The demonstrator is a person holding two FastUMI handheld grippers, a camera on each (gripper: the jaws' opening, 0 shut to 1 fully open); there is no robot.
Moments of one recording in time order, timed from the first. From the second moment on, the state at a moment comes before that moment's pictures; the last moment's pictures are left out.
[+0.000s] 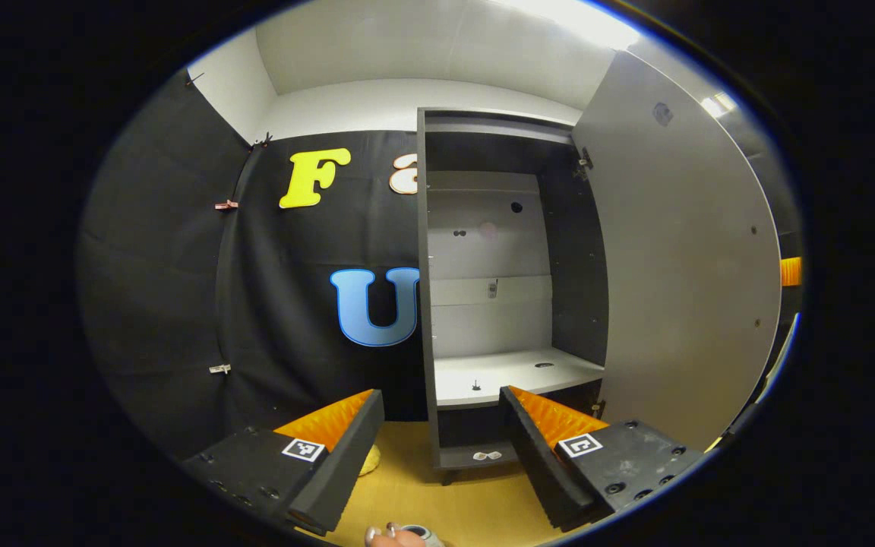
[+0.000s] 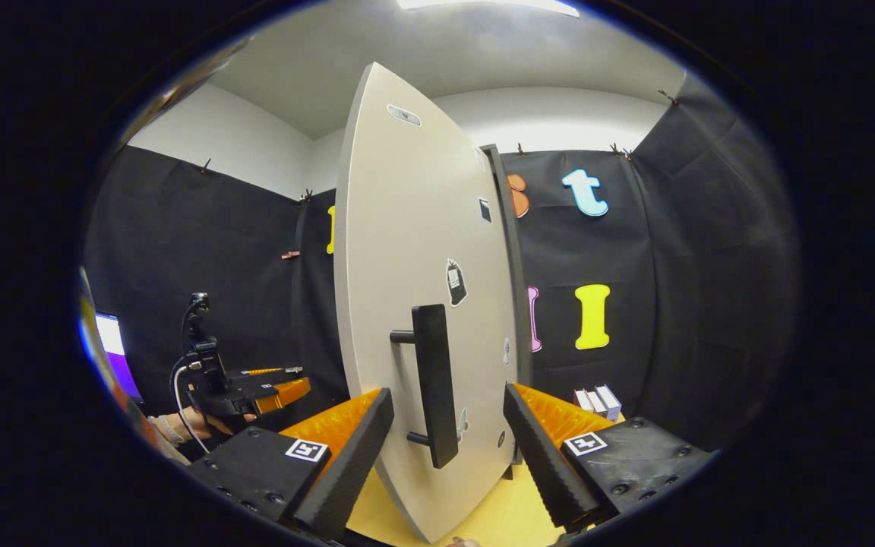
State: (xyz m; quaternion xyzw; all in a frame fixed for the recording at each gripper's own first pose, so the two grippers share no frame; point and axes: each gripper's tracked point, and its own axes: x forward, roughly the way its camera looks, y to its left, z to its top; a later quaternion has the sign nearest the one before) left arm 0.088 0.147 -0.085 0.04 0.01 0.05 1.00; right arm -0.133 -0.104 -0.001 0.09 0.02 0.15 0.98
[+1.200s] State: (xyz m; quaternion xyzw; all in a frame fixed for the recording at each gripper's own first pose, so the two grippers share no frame) left arm 0.092 0.185 -0.054 0.03 -0.01 -0.06 1.00; right arm -0.089 -0.014 -0.036 0.00 0.06 0.05 1.00
